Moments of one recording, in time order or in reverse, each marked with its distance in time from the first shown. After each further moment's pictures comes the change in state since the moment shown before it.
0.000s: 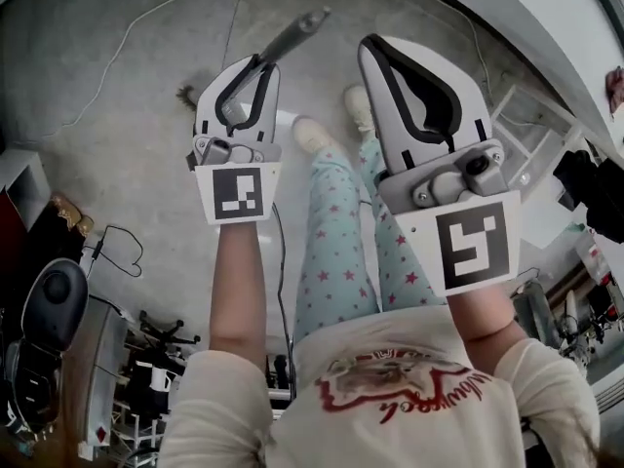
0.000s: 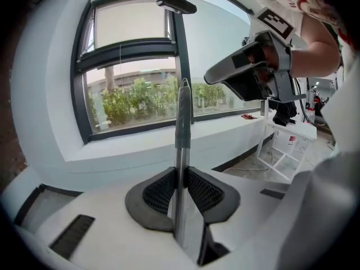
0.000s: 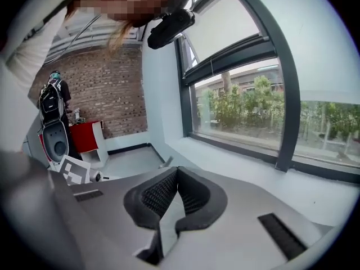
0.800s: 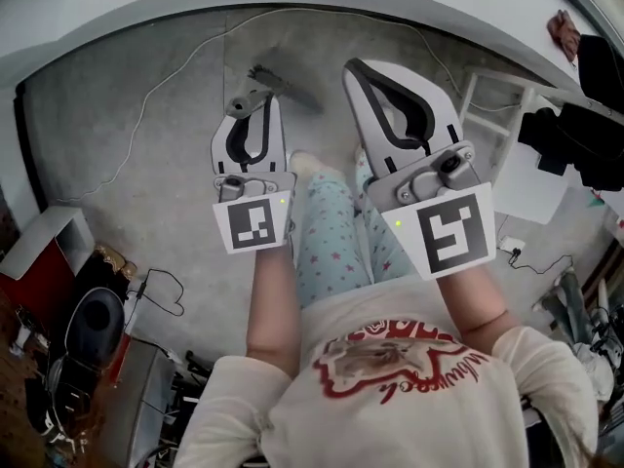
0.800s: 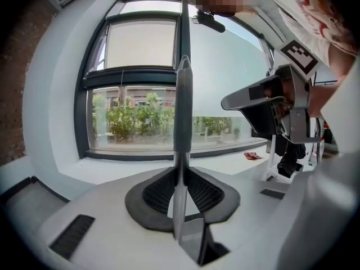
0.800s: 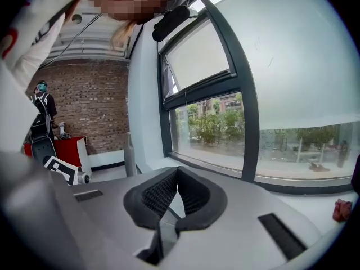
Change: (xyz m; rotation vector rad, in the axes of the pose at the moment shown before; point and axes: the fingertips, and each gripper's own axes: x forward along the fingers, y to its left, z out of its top) left arm -0.015 -0.050 0.185 -0.269 -0.209 0.088; right arm -0.125 -0.088 0.103 0.042 -0.156 -0.152
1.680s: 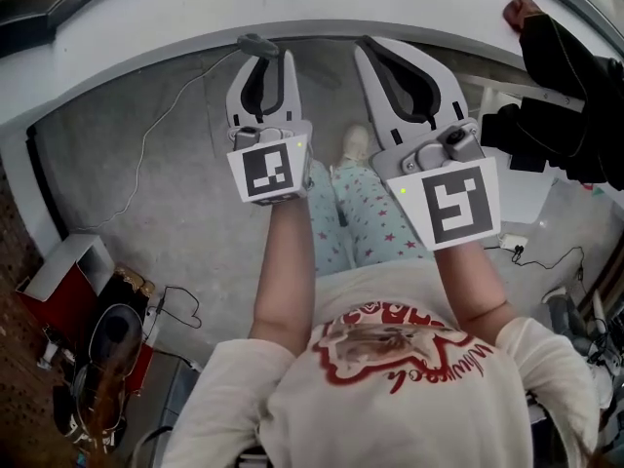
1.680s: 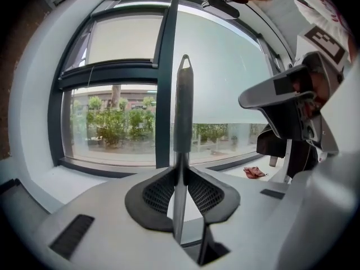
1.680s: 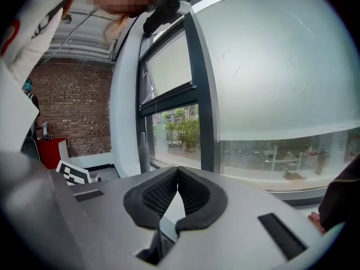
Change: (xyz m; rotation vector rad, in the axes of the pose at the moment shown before) left arm 0.167 -0.142 0.069 0.037 -0.027 -0.051; right arm -0.061 -0.194 0.027 0.022 -0.056 -0.152
